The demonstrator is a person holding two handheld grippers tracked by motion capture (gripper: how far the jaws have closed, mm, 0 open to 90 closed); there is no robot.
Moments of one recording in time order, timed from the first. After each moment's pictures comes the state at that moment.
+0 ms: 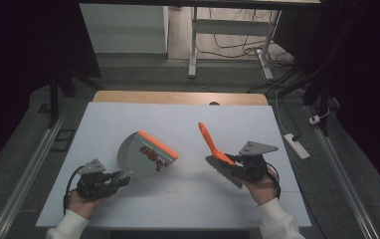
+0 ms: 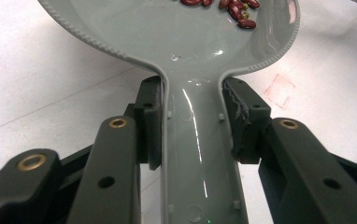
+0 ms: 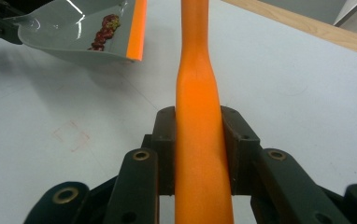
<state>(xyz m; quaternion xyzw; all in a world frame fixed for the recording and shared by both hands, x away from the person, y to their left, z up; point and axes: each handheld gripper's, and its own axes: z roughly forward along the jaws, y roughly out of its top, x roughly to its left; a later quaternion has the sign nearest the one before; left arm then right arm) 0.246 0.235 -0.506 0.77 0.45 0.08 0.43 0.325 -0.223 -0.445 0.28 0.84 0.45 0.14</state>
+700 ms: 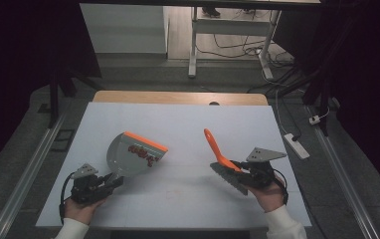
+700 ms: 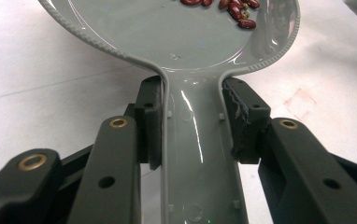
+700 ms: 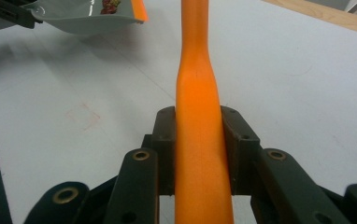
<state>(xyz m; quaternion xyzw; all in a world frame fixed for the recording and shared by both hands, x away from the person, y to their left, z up) 0.231 0.244 -0.512 0.72 0.53 0.11 0.43 0.311 -0.241 -0.451 0.29 0.84 0.45 0.13</state>
